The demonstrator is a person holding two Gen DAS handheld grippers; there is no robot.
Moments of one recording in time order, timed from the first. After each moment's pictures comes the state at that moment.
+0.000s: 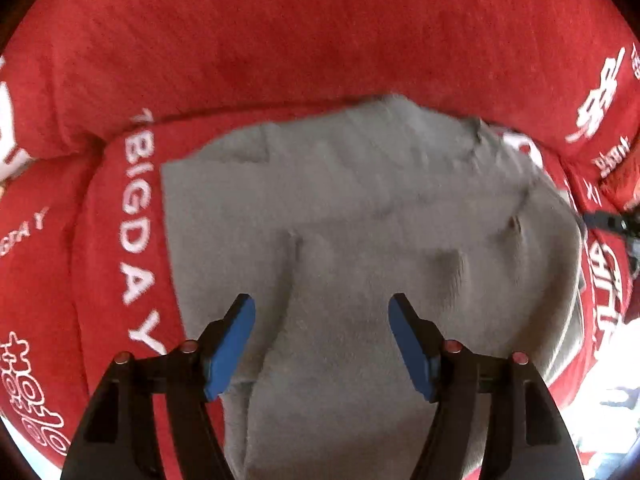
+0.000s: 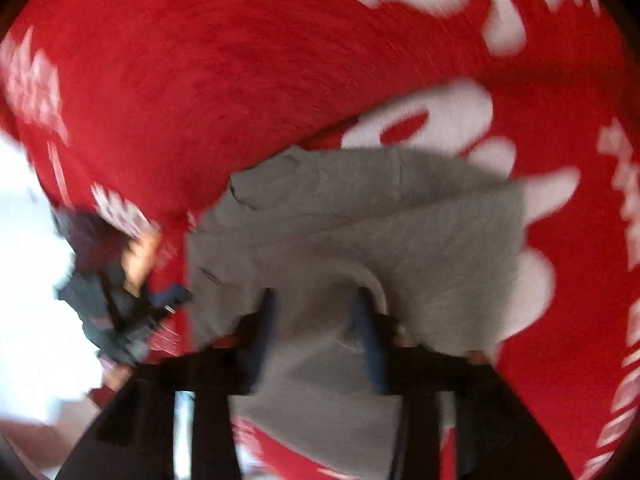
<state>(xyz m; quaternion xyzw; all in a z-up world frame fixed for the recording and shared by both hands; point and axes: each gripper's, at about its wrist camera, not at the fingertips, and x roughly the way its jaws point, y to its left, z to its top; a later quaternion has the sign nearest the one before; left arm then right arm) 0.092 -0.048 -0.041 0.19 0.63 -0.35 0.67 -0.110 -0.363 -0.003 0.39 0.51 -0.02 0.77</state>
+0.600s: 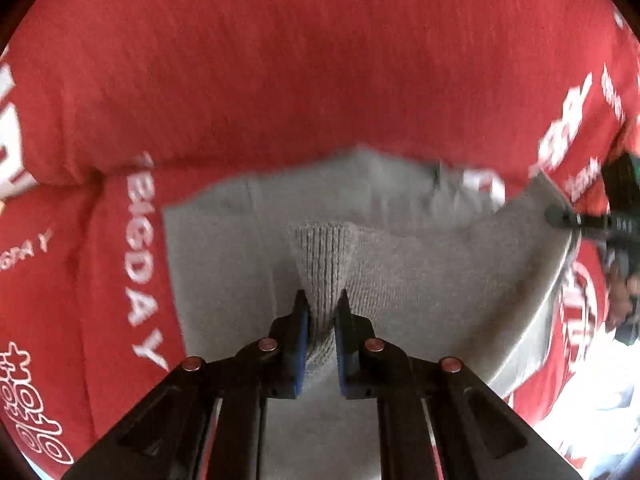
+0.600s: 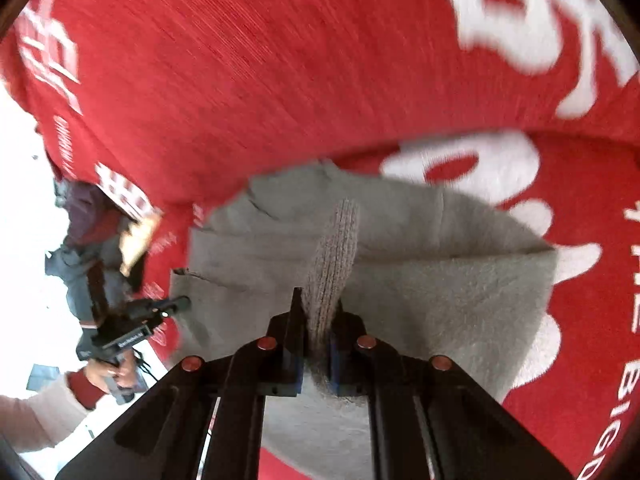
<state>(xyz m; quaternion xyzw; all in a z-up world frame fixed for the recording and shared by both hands) 0.096 -0.046 0.016 0.13 0.58 -0.37 0.71 -0.090 -0.367 0.014 0.41 0.46 0.02 0.78</state>
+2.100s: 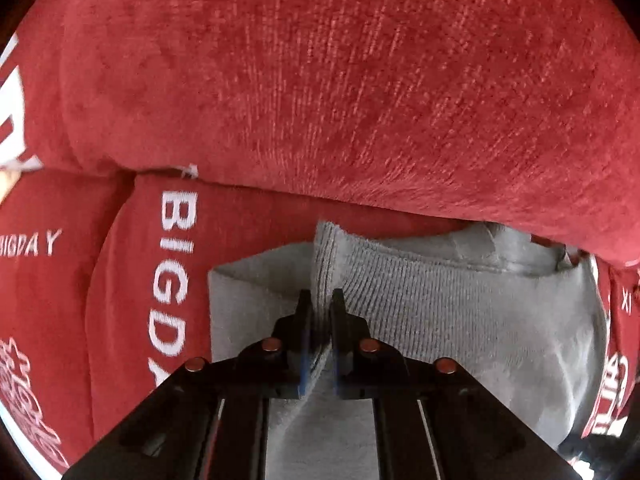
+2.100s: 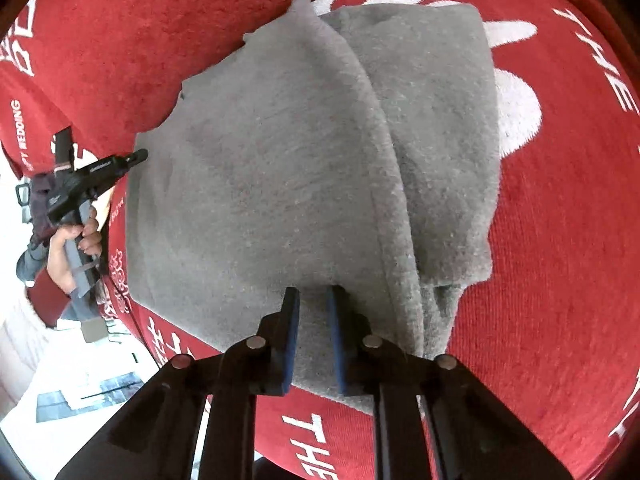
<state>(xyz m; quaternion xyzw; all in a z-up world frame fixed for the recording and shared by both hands) 0.183 -0.080 -0.047 0.12 0.62 -0.23 0.74 -0.176 -0.312 -0.068 0.43 0.56 -0.04 0.70</state>
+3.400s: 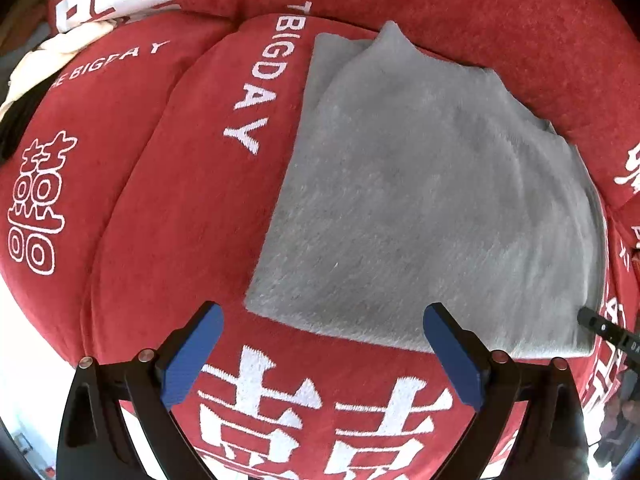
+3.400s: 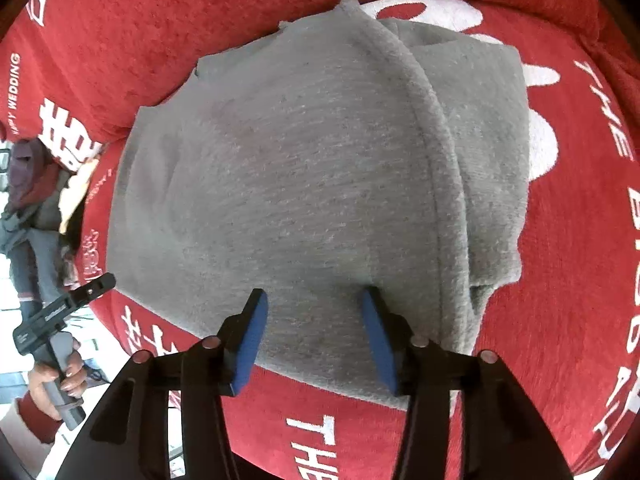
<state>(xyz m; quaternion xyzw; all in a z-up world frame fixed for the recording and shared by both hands) 0.020 0.058 -0.019 0.10 0.68 -0.17 0.71 -0.149 -0.267 -0.050 0.35 0.59 -0.07 0.72</state>
